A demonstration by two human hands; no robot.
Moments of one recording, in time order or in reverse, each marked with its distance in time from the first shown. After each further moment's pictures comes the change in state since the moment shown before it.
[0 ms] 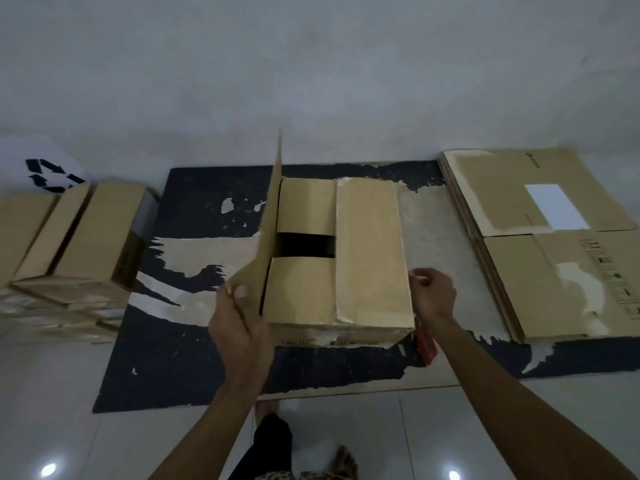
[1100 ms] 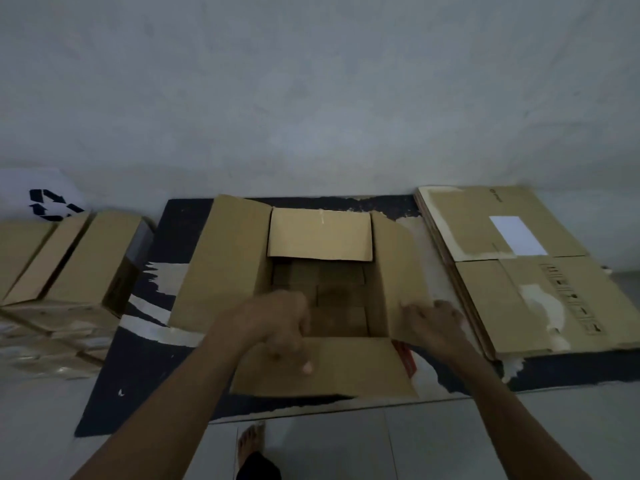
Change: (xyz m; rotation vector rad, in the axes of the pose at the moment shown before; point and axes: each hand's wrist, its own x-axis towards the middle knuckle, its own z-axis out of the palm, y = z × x) left_hand 0.064 0.082 0.015 0.833 -1.595 -0.065; right_hand -0.042 -0.015 -0.078 -0.510 -0.363 -0.033
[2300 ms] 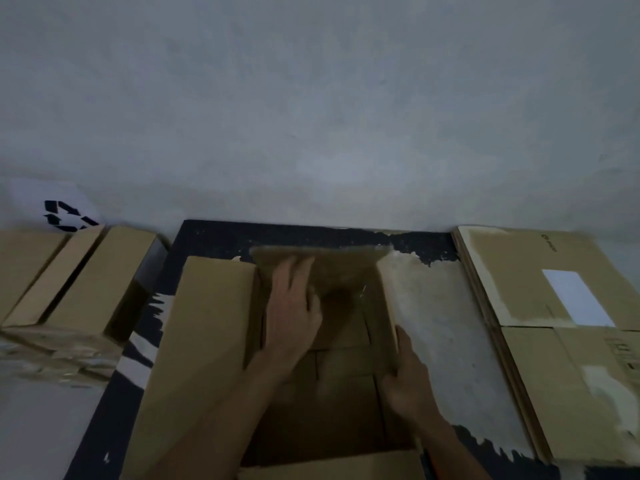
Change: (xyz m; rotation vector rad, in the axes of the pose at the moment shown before) left_hand 0.125 -0.048 -0.033 -0.390 1.435 0.107; right_hand 0.053 -0.090 0.042 0.359 -0.005 -0.258
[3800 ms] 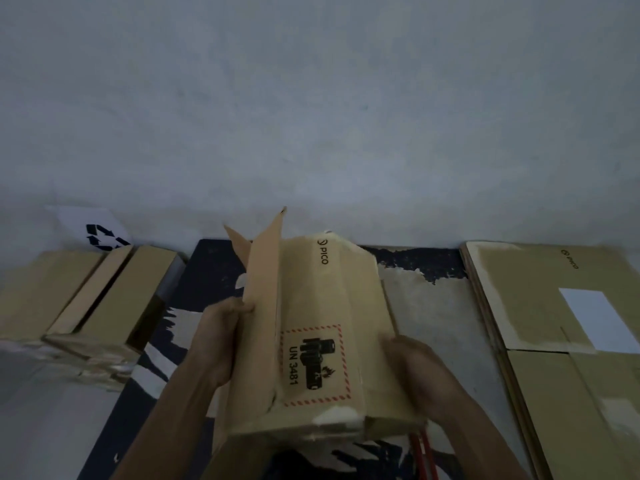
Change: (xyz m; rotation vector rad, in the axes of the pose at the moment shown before) left_hand 0.016 0.034 -0.093 -1.084 -0.327 -0.902; right_hand 0.026 -0.015 -0.081 0.680 -0.370 0.288
